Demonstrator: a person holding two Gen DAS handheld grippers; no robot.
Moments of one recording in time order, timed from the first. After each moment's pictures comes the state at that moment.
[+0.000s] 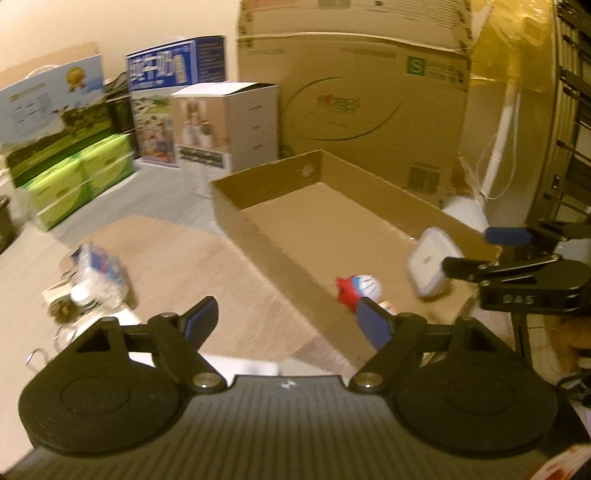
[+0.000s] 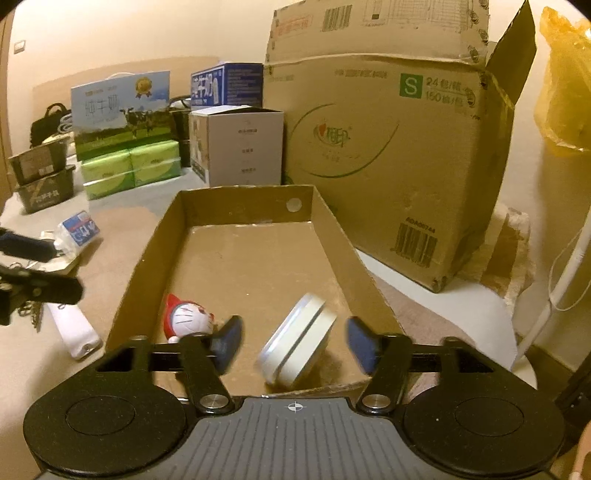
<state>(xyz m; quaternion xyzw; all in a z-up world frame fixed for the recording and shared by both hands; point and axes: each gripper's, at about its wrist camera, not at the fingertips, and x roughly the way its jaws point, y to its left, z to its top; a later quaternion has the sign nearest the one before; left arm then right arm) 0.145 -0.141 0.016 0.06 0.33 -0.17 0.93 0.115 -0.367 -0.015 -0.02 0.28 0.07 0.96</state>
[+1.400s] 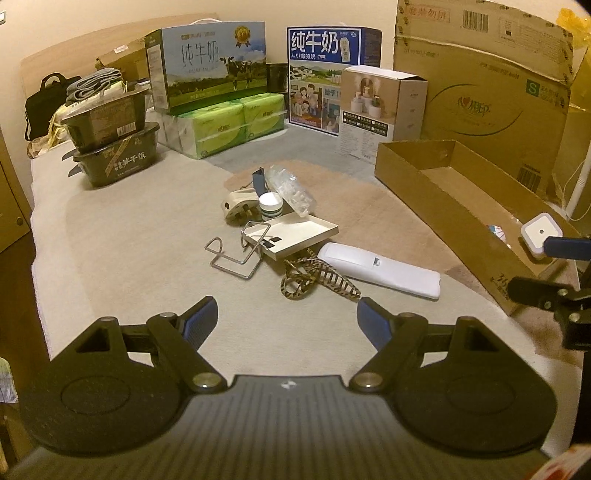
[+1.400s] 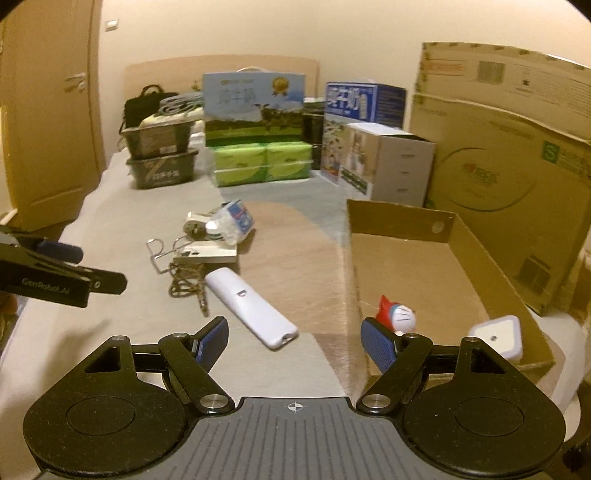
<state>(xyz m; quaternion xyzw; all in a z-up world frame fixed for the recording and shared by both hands) 0.064 0.002 0.015 0.02 0.35 -0.01 0.93 0.048 -0.225 0.009 -0.06 0.28 0.21 0.93</state>
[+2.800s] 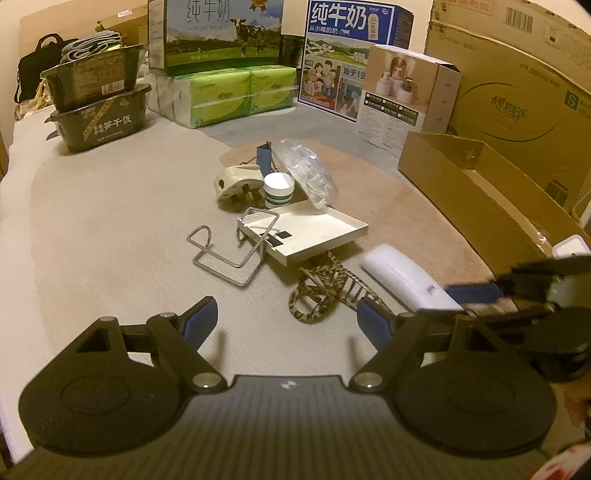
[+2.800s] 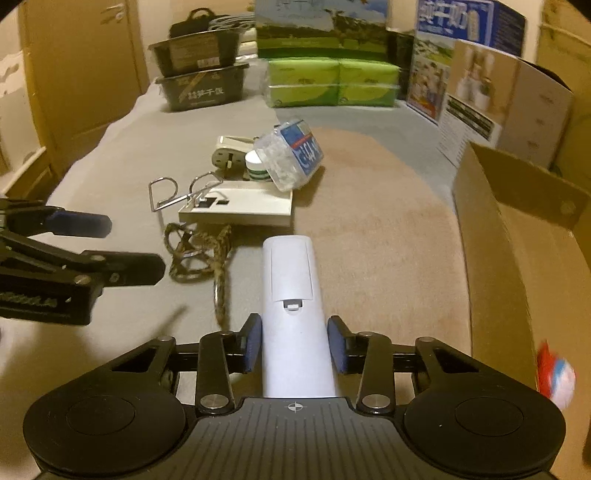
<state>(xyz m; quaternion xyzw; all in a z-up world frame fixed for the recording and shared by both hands) 0.129 0.024 -0.034 -0.03 0.37 -0.02 0.93 0.160 -0.150 -0.062 -0.08 0.39 0.28 0.88</state>
